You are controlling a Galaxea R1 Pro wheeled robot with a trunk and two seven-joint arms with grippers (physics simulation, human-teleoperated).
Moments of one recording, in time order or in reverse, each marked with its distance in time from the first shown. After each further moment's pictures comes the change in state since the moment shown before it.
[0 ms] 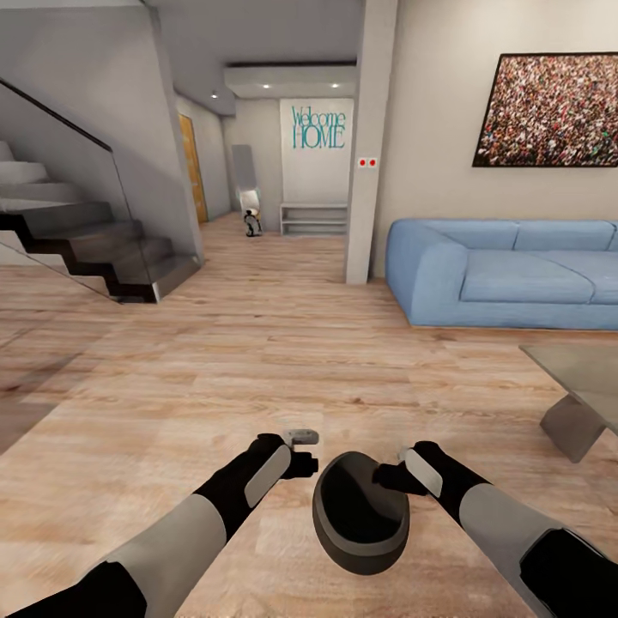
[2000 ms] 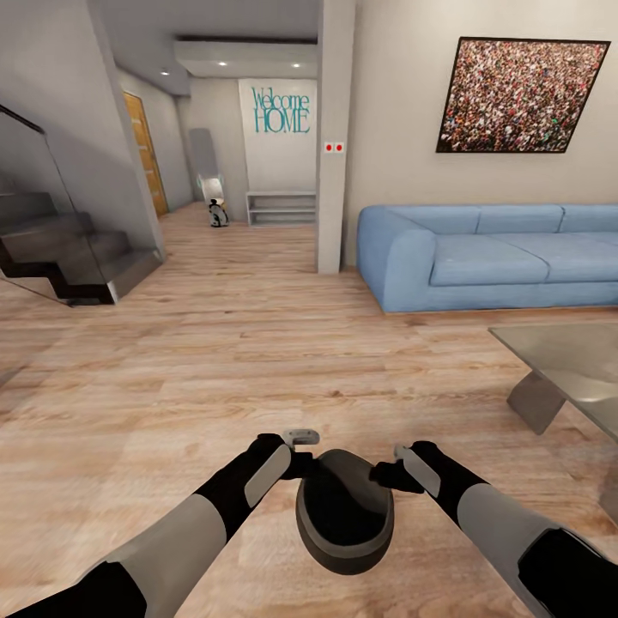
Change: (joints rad) left arm 0.001 0.000 0.000 -0.001 0.020 0.000 -0.002; right arm 0.000 0.007 0.001 -0.001 0.000 -0.022 0.009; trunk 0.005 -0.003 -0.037
